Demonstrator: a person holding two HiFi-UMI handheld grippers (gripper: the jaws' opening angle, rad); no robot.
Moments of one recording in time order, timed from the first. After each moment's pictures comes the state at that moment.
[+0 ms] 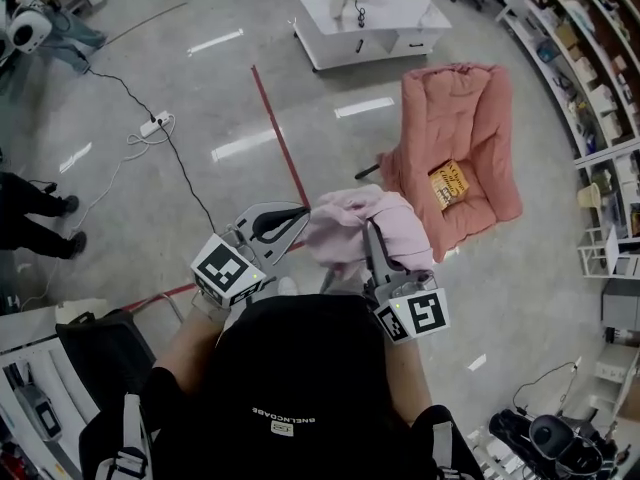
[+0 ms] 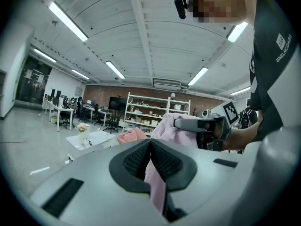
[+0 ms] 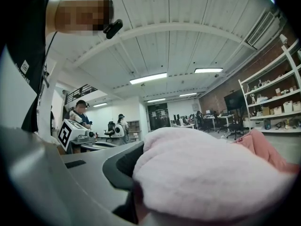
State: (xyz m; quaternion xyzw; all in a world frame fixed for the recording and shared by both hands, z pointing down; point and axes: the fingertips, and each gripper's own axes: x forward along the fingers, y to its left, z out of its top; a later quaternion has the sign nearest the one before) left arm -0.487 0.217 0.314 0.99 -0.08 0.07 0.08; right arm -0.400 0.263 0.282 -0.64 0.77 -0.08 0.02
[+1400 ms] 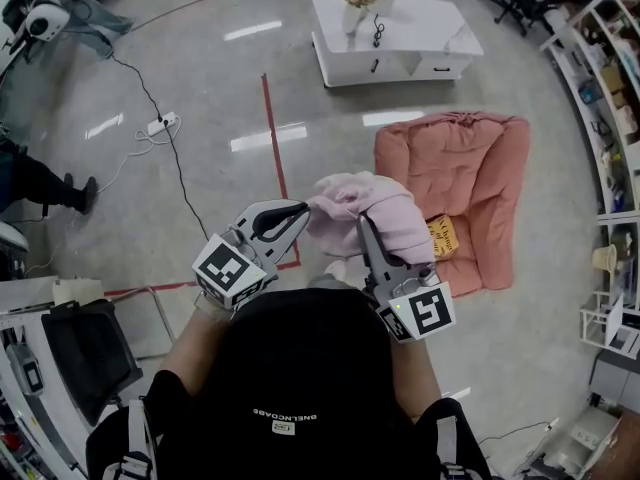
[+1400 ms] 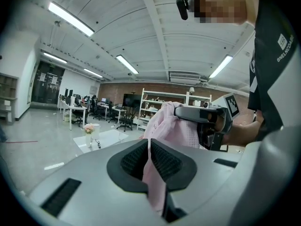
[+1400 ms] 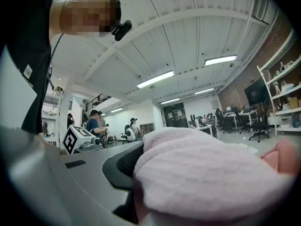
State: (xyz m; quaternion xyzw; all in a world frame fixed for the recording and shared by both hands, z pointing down) left arm -0.217 0.053 0.315 0.97 -0.18 0.10 0.09; right arm -0.138 0.077 0.258 -0.53 0.85 -0.07 0.04
